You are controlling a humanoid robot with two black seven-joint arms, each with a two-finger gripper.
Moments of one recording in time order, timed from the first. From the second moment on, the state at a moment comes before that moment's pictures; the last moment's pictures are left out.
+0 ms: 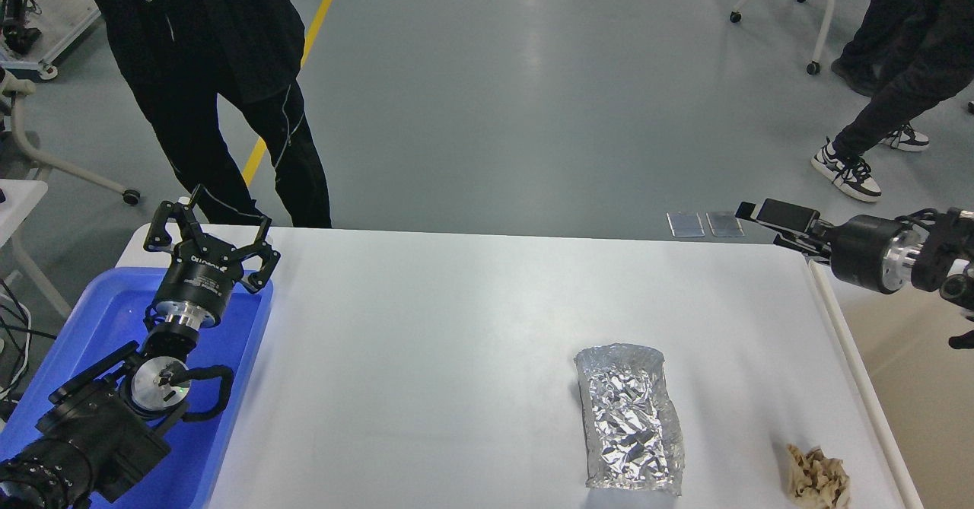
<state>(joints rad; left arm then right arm) -0.58 0.33 -0.75 -0.45 -0.16 -0.64 -0.52 1.12 -0.80 -0.23 0.93 -0.76 0.08 0.50</state>
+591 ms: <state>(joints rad) -0.58 0.33 -0.75 -0.45 -0.16 -0.64 -0.52 1.16 -0.65 -0.46 1.07 -1.12 0.09 0.49</state>
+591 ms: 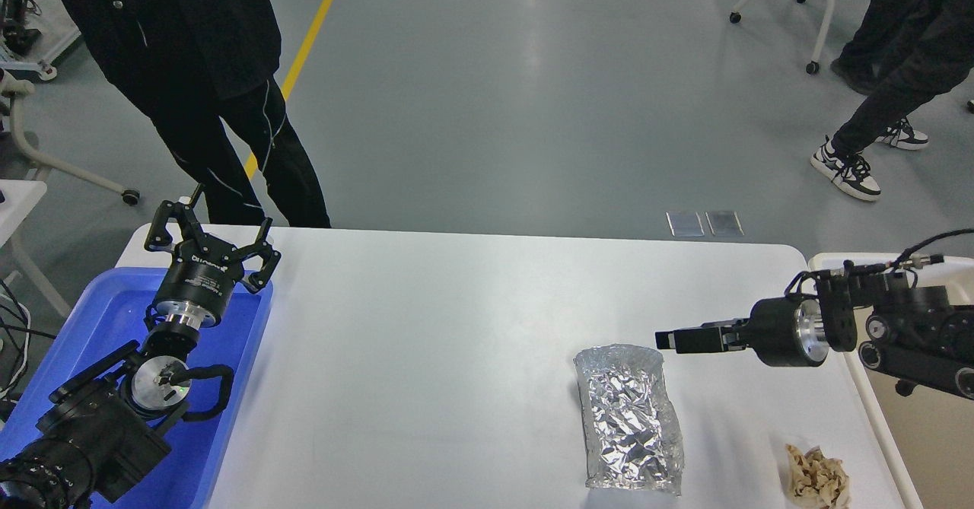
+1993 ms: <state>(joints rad) -0.58 0.33 -0.75 -0.45 -0.16 -0.64 -0.52 0.92 -0.51 -0.47 0.93 -1.14 -0.05 0.49</state>
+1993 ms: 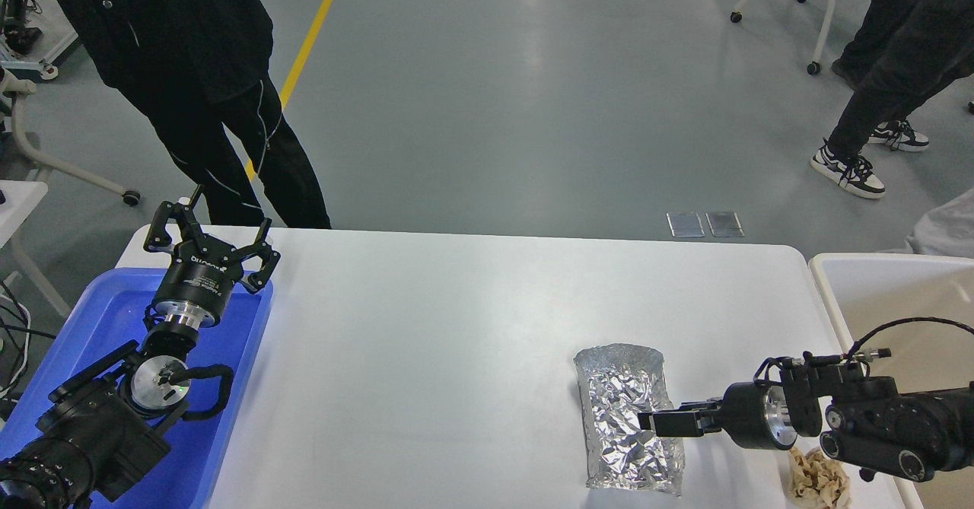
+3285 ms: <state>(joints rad) -0.58 0.33 -0.75 -0.45 -0.16 -0.64 -0.52 0.89 -0.44 -0.47 0.83 -1.13 -0.12 0.50</state>
